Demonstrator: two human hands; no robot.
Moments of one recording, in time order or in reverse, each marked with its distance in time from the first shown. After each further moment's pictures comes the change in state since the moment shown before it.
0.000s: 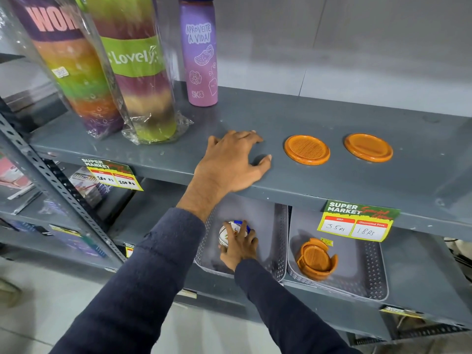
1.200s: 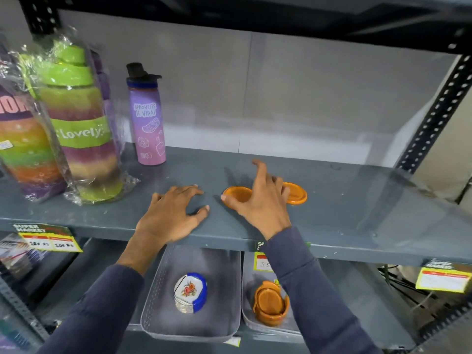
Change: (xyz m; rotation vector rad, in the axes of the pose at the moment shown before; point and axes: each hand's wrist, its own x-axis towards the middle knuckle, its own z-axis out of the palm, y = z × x) left_hand 0.001 -0.008 0.007 0.008 -0.008 -0.030; right_hand -0.067 0.041 -0.331 0.238 0.622 -0.036
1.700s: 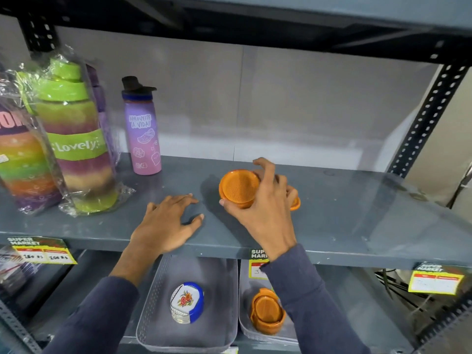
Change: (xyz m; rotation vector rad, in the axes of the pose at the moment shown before) left_hand 0.001 -0.002 0.002 0.015 0.001 0.016; right_hand -0.022 -0.009 -0.032 0.116 0.283 -0.179
